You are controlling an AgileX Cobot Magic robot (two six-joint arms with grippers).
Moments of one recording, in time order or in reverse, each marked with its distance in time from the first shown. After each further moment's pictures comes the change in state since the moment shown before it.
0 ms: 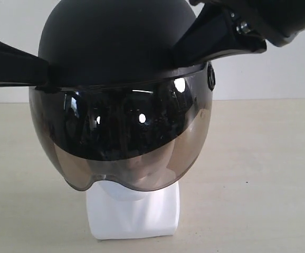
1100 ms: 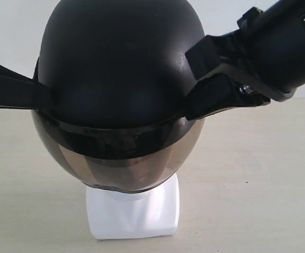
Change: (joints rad) left arm -0.004 0.000 0.008 0.086 0.049 -0.029; right arm 0.001 -0.009 0.119 0.003 0.032 -0.006
